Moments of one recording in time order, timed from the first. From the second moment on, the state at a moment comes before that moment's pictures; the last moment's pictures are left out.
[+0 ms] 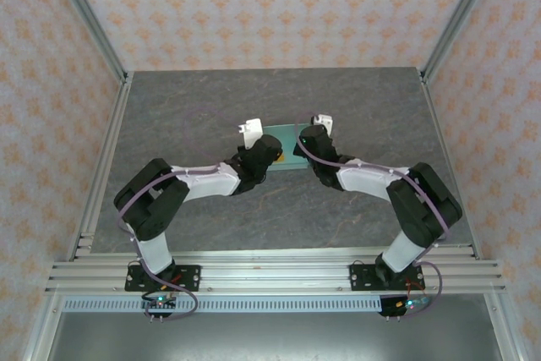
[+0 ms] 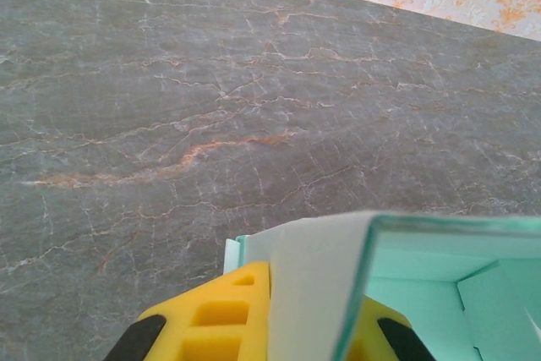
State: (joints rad) left arm -0.74 1.78 0.95 0.21 -0.70 -0.67; right arm 0.61 1.62 0.82 0.23 0.37 0.58
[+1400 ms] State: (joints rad) left arm -0.81 1.79 0.72 0.58 -0.82 -0.59; right arm 0.72 1.62 0.59 0.59 0.48 0.67
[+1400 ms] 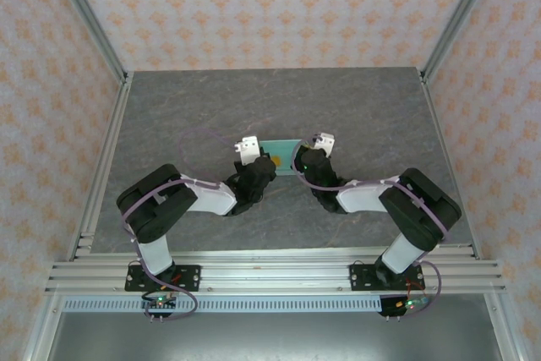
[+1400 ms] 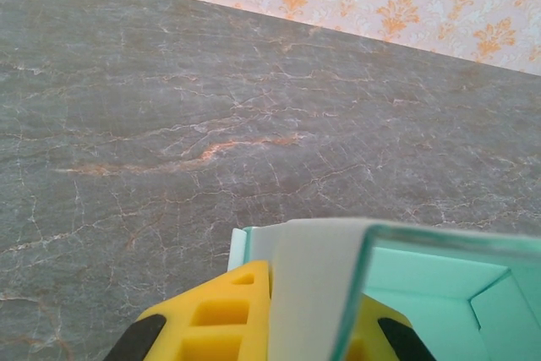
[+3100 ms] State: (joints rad) left arm -0.83 1.80 0.71 0.57 -0.92 -0.54; right arm 0.72 1.58 0.56 0.51 0.47 0.71
